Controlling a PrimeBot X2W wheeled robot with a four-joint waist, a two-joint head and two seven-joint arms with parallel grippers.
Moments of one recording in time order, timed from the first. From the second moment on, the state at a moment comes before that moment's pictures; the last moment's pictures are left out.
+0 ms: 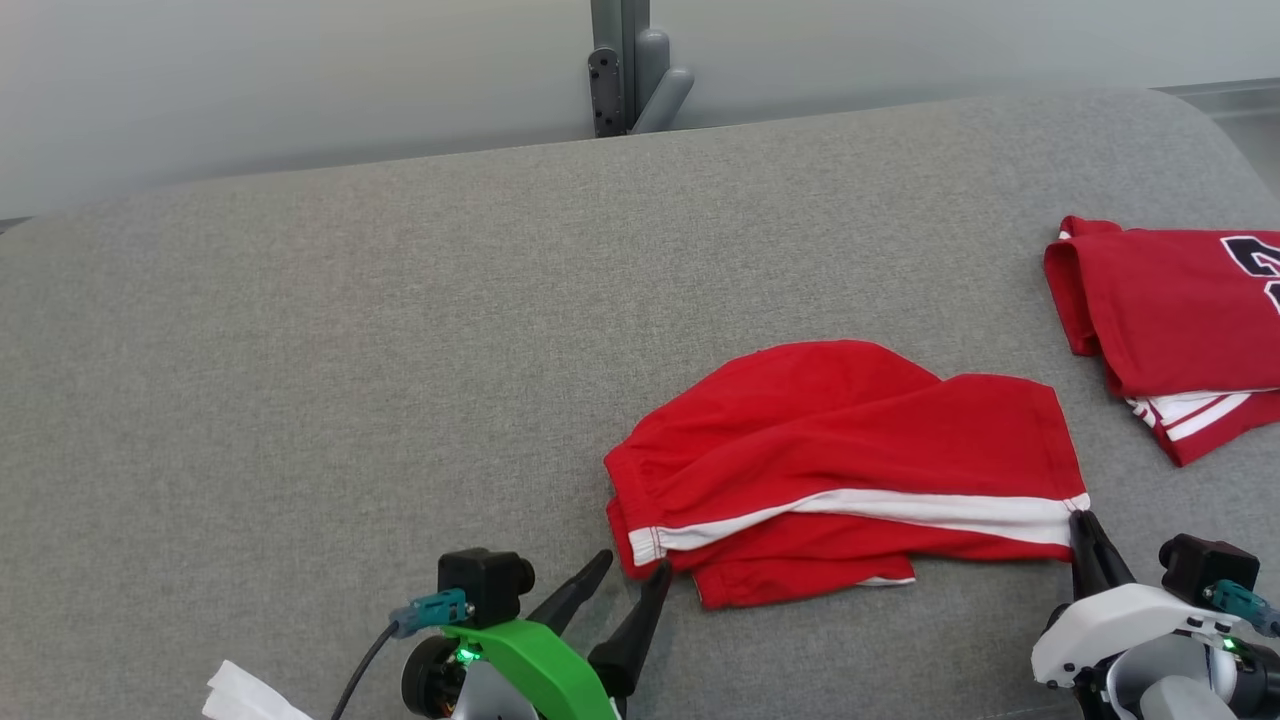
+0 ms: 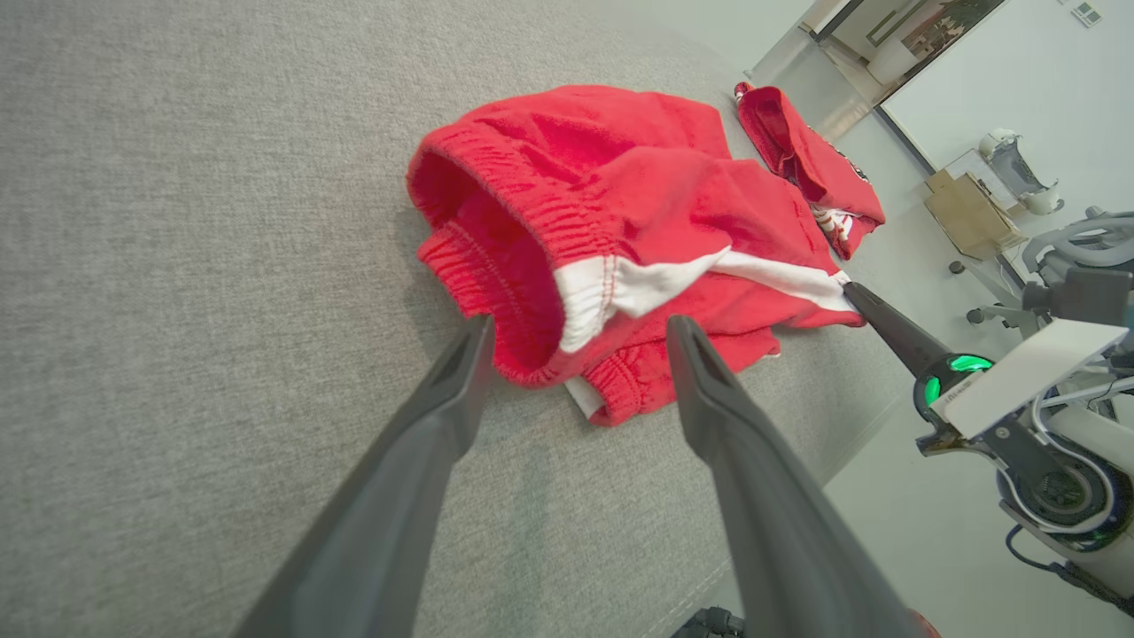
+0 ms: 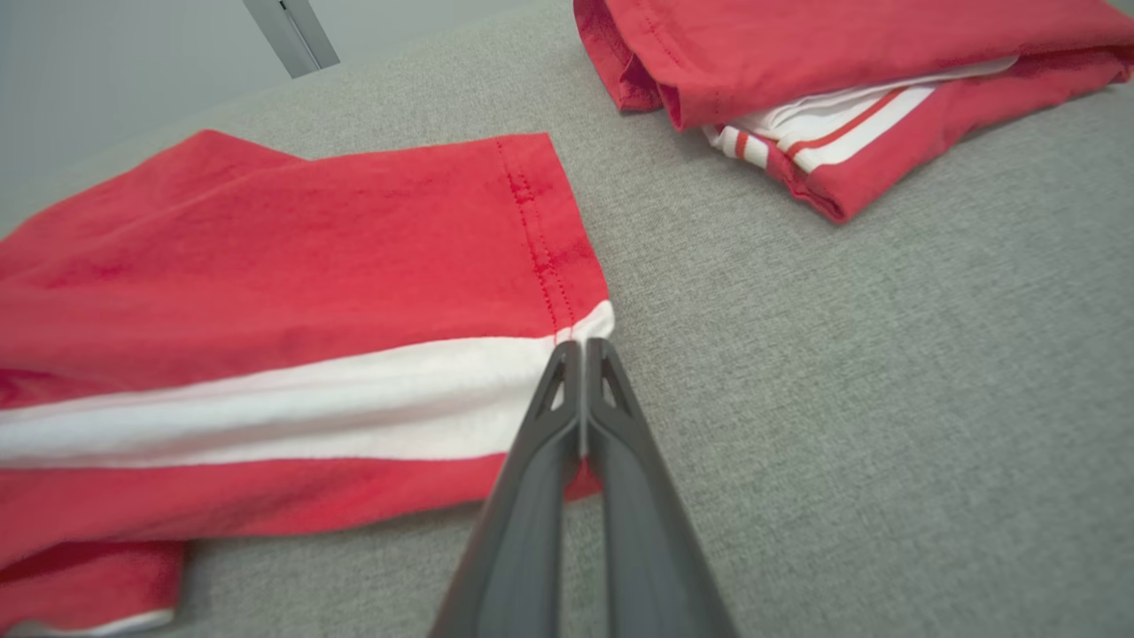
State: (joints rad) left arm -0.11 0.10 -0.57 0.23 -0.70 -0.11 0.06; right arm -0.17 -0.12 -0.10 0.66 0.31 0.13 -0.26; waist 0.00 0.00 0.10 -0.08
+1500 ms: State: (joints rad) left arm -0.77 0.25 -0.42 -0.02 -1.19 -0.07 0.42; right arm -0.64 -0.55 0.02 0.07 0.88 0.13 0.21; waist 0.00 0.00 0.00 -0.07
